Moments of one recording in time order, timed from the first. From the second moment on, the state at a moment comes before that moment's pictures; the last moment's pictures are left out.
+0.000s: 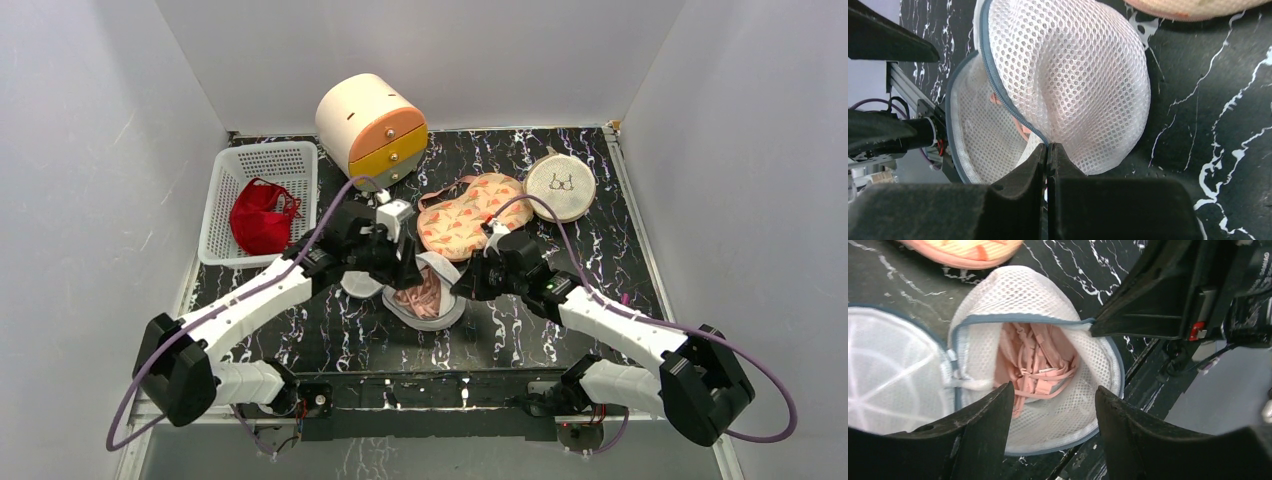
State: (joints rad) left arm -0.65 1.24 0.90 -0.38 0.39 -0.29; right arm 0.64 1.12 0.58 -0.07 -0.28 0.63
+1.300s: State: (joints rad) left arm -0.85 1.59 0.75 0.26 -0.02 -0.72; right arm 0.64 1.04 0.56 -0.13 -0.18 0.65
